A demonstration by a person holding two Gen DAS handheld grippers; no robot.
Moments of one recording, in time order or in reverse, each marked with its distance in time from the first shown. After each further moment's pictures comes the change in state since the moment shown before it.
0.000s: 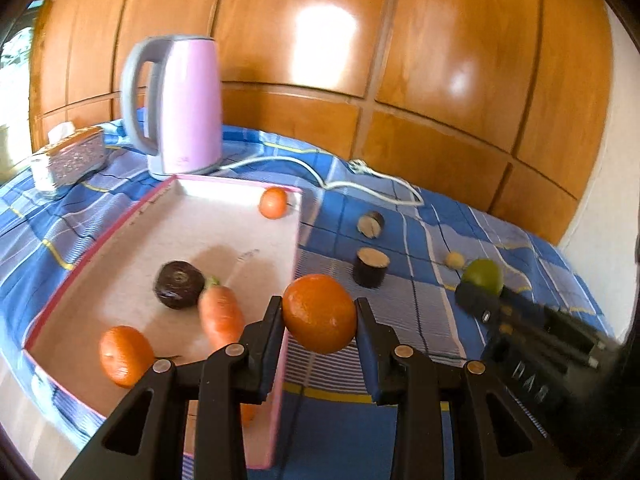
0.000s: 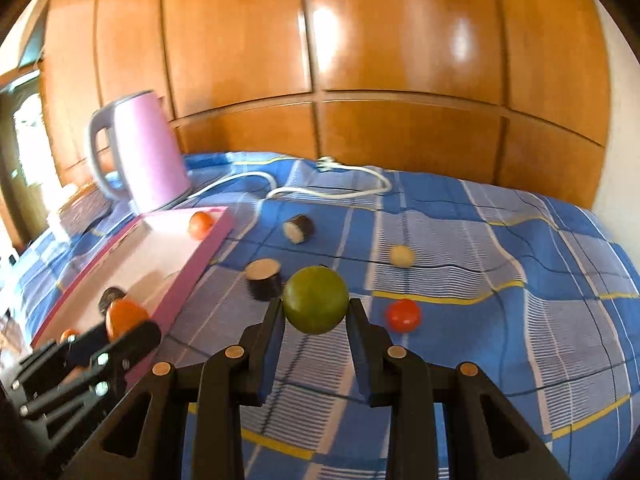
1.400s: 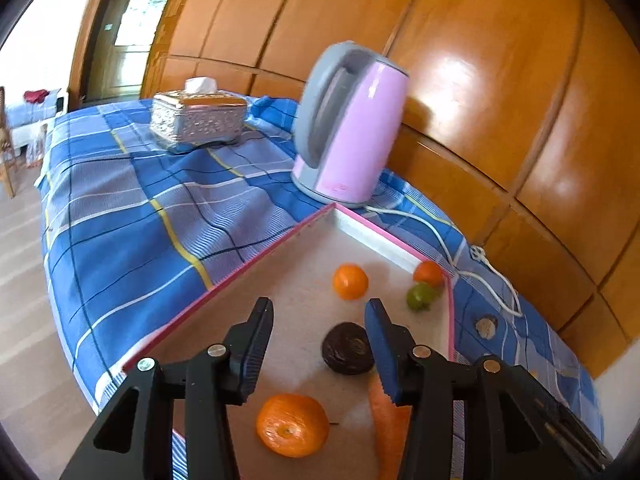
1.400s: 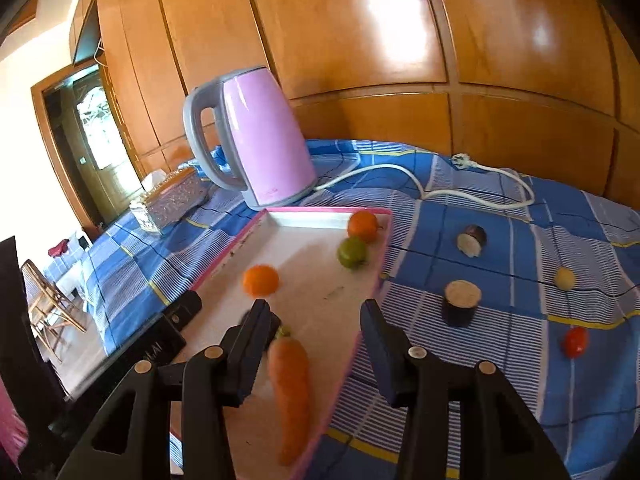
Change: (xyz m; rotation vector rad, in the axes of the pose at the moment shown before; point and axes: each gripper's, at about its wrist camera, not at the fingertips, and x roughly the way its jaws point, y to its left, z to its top) left arm -0.007 0.111 0.020 -0.381 -0.097 0.239; right arm 0.024 0.104 0.026 -0.046 0.056 0.263
